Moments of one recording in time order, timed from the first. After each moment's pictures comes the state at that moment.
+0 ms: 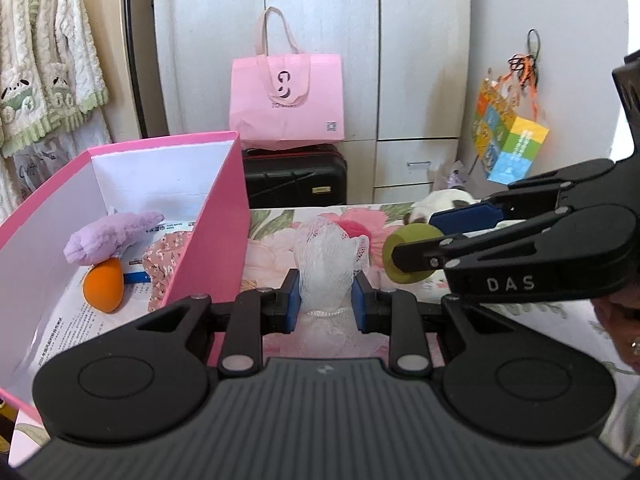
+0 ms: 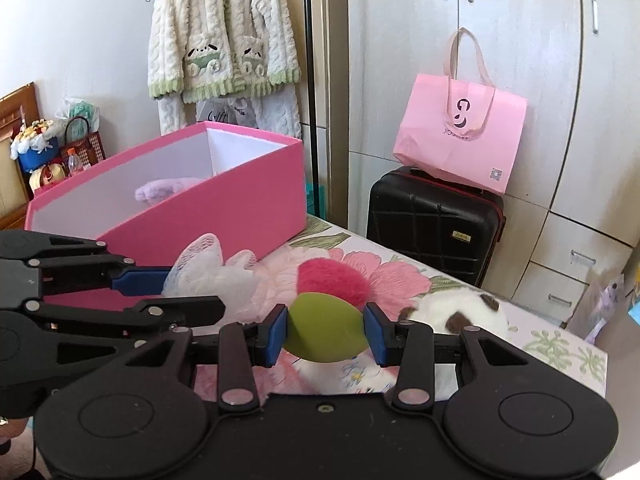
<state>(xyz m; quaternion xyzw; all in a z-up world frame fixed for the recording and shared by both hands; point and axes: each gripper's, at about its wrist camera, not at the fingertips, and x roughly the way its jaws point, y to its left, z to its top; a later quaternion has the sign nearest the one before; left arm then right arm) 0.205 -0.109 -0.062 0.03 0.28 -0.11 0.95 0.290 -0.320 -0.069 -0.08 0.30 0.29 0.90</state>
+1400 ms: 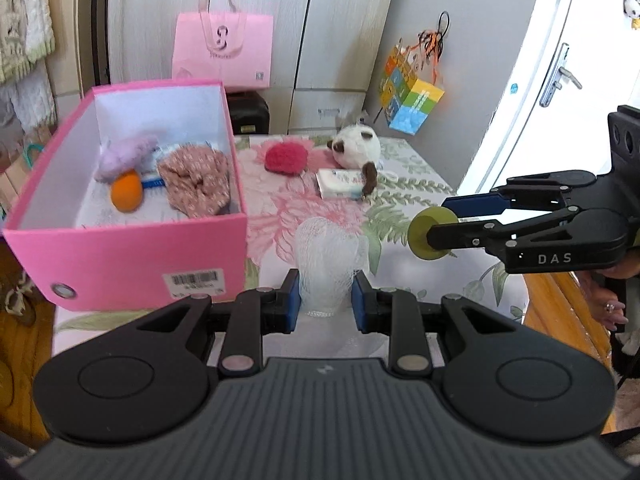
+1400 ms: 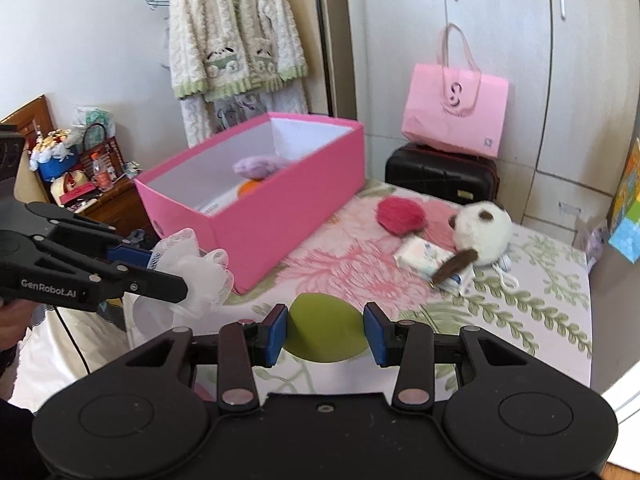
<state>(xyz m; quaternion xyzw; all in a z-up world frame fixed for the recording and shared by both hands) 0.090 -0.002 -0.011 0.00 0.36 -0.26 0.90 0.126 -0.310 -0.022 -0.05 0.33 0.28 0.90</state>
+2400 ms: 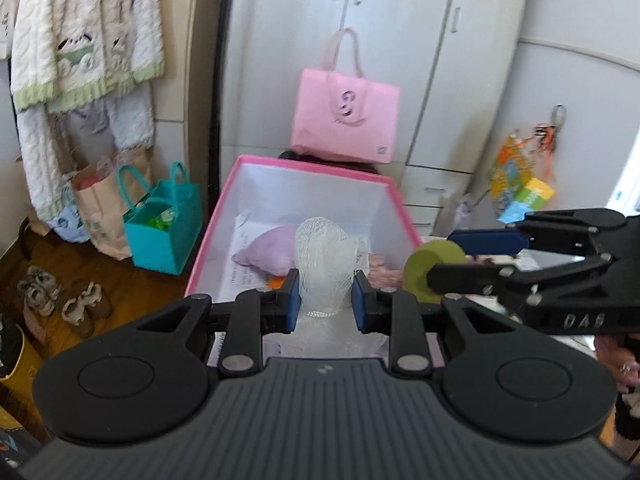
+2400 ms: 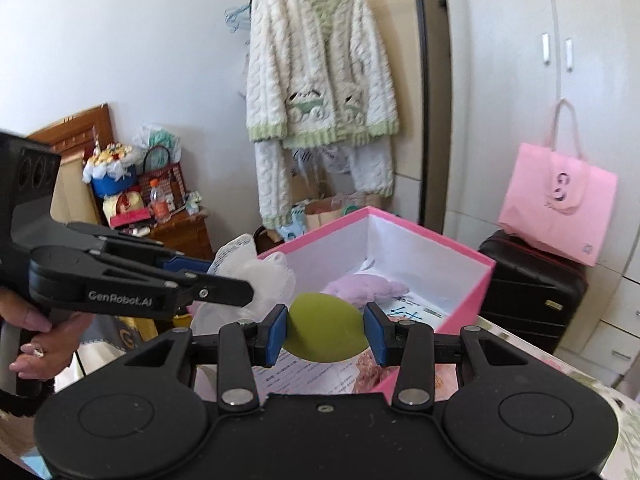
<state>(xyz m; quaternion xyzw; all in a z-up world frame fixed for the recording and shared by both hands) 0.194 0.102 0.009 -0.06 0.30 -0.12 0.94 0.239 -0.172 0.007 -0.08 0.27 0.39 0.88</state>
